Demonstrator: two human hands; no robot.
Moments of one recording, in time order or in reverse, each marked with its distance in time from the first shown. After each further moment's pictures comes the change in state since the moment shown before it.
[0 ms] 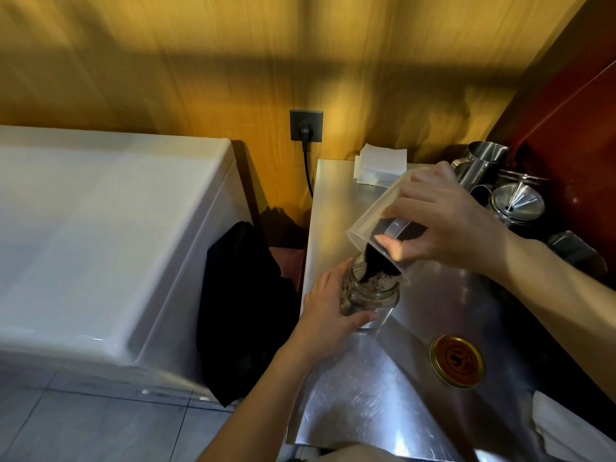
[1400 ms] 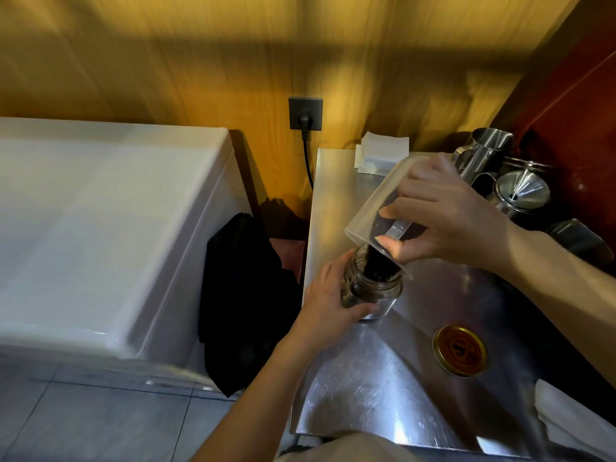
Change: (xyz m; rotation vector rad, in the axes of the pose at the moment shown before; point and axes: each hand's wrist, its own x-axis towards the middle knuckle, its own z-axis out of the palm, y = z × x) left_hand 0.003 -0.015 0.005 -0.008 0.011 0.035; right_hand -0.001 -0.001 0.005 -0.019 0.055 -0.104
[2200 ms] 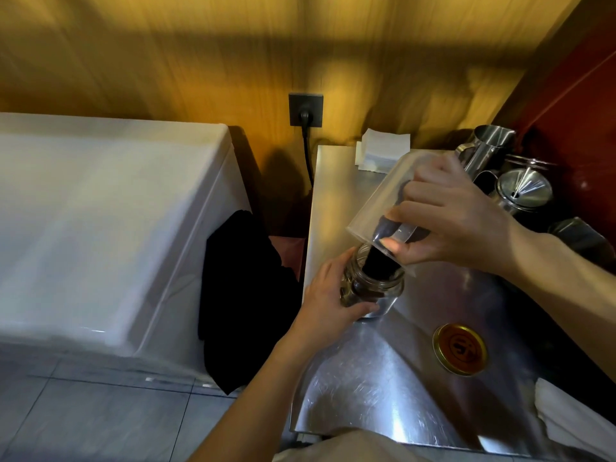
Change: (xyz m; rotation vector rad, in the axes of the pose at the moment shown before) left_hand 0.002 -0.007 0.002 0.020 0.001 0.028; right_hand -0.004 -0.001 0.001 -0.048 0.016 -0.046
